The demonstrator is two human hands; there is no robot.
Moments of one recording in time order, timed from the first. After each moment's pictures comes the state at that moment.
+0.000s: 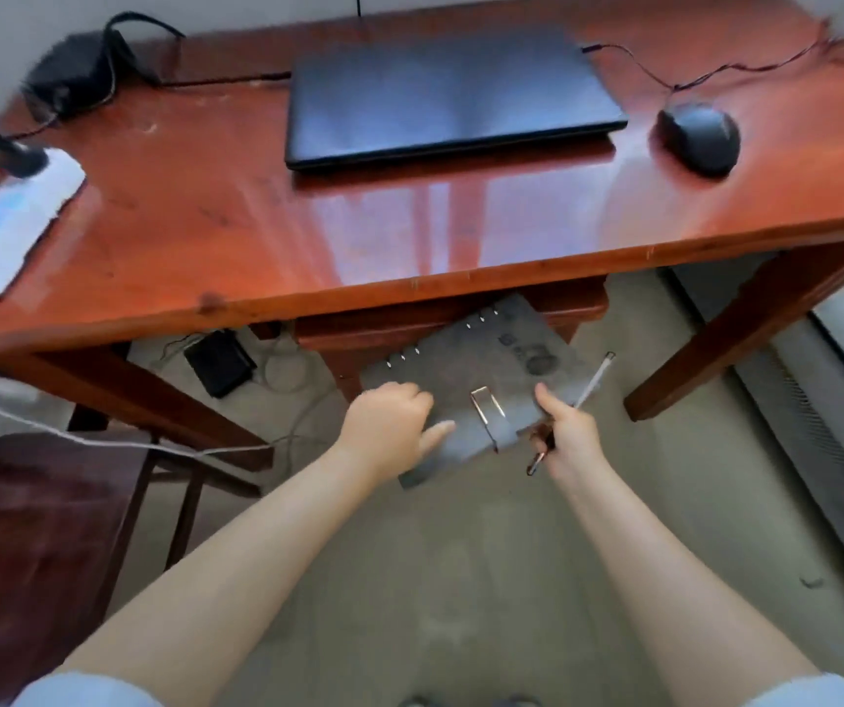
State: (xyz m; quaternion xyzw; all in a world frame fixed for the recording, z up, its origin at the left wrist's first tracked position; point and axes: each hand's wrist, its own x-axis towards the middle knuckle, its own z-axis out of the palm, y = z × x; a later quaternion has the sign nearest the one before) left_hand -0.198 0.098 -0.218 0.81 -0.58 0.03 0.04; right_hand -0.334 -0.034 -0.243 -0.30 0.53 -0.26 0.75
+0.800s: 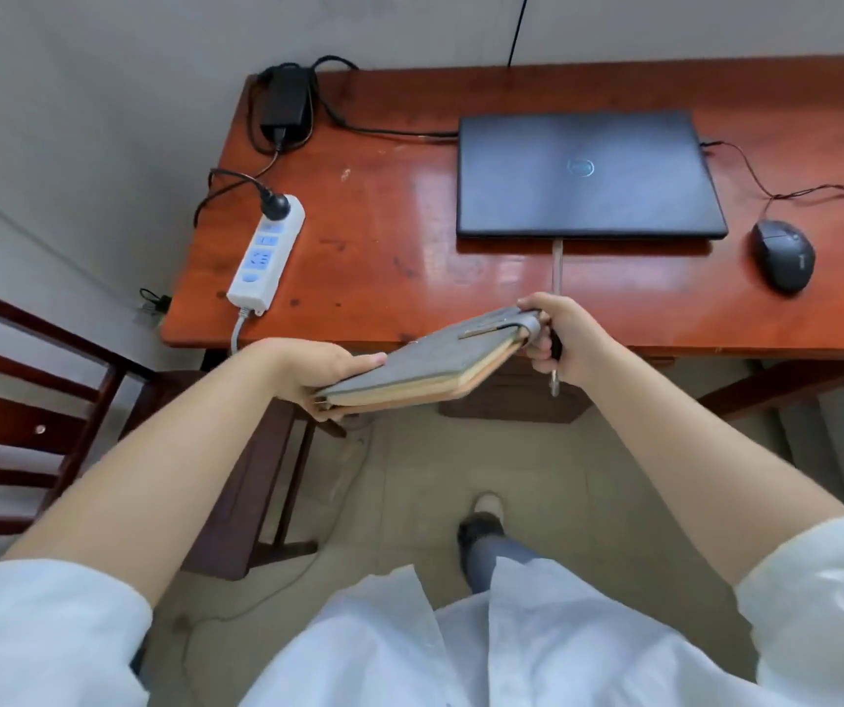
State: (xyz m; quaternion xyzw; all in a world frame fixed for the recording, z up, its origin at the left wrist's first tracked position) left_hand -0.056 0.230 0.030 0.75 -0.12 -0.63 0.17; right_hand -0.201 0.017 0.015 -0.48 0.44 0.03 0.76
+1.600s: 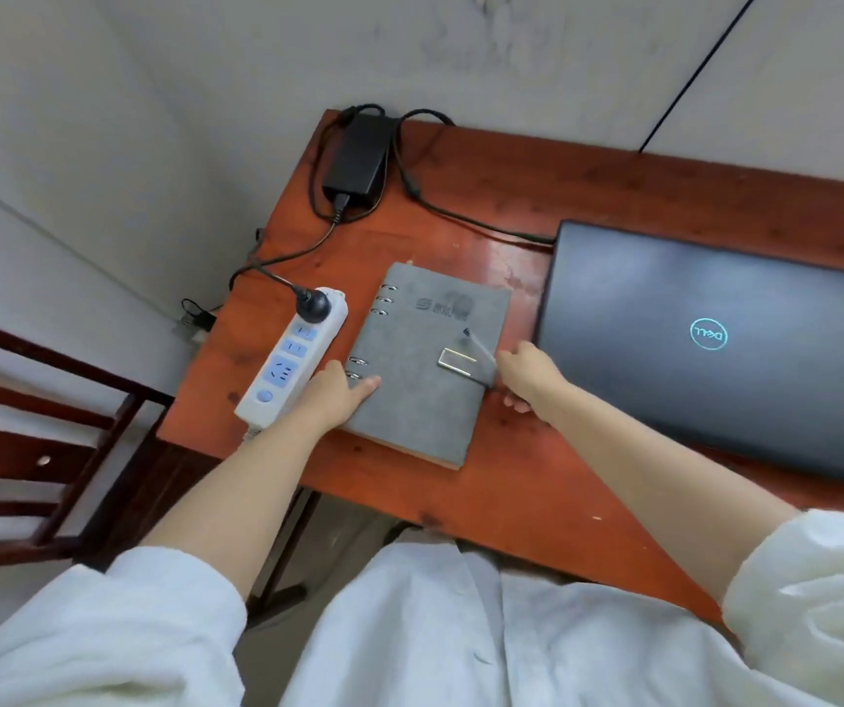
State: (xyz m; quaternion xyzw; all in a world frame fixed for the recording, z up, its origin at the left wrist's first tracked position) left_hand 0.110 0.157 -0.044 0.93 0.01 -0.31 0.17; right_hand 0.043 -0.045 -0.024 -0.77 0.37 0.23 0.47
